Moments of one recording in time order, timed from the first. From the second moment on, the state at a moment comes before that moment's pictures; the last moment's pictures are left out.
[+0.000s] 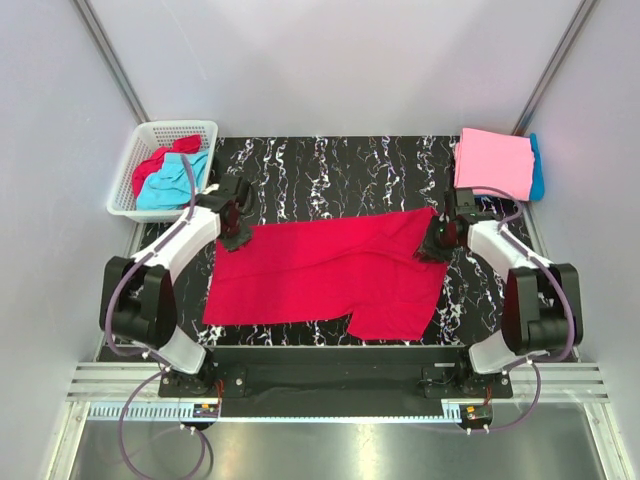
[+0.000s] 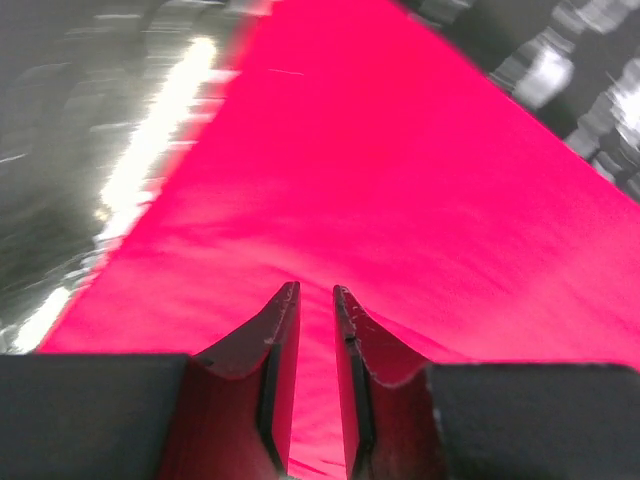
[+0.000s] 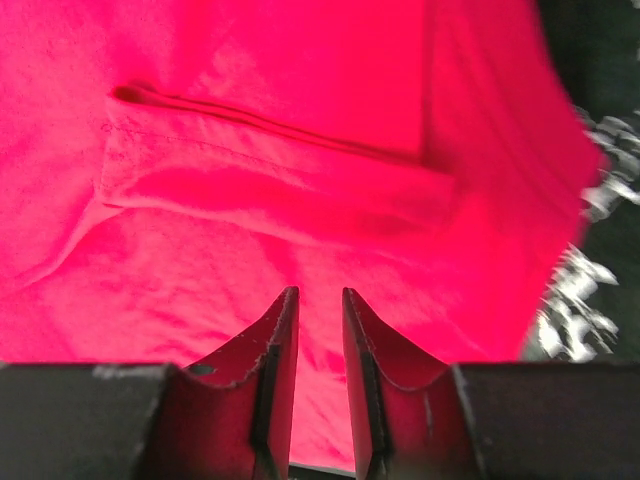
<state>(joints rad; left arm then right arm) -0.25 1.54 1.13 -0.81 -0.29 -0.90 0.10 1.50 0.94 -0.56 -0.19 0.56</state>
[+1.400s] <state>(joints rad) -0.36 1.77 1.26 -0.57 0.13 -0.68 0.23 2.01 1.30 -0.37 -0.40 0.48</state>
